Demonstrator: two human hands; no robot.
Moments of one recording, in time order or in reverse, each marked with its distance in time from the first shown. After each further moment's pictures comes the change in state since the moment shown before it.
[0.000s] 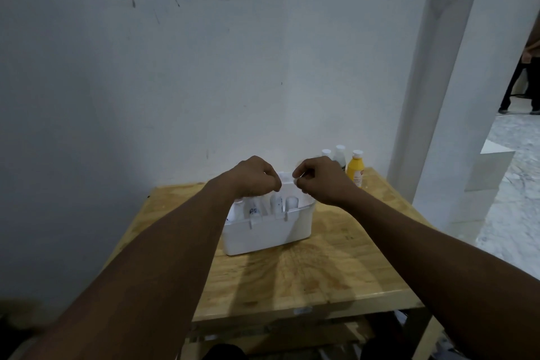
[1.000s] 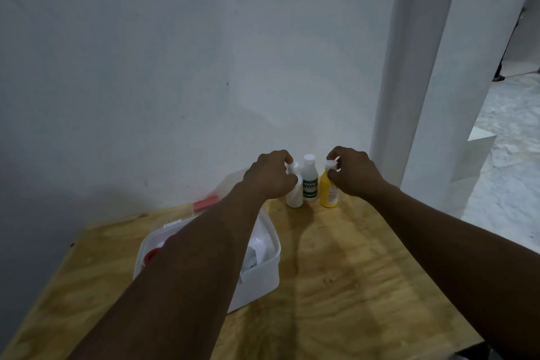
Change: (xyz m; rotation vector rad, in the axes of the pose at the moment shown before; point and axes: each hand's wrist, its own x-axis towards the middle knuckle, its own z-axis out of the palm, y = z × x) left_hand 0.146 0.068 0.073 0.177 0.080 0.195; right_hand 0.082 0.153 -0.060 -0.235 0.129 0.304
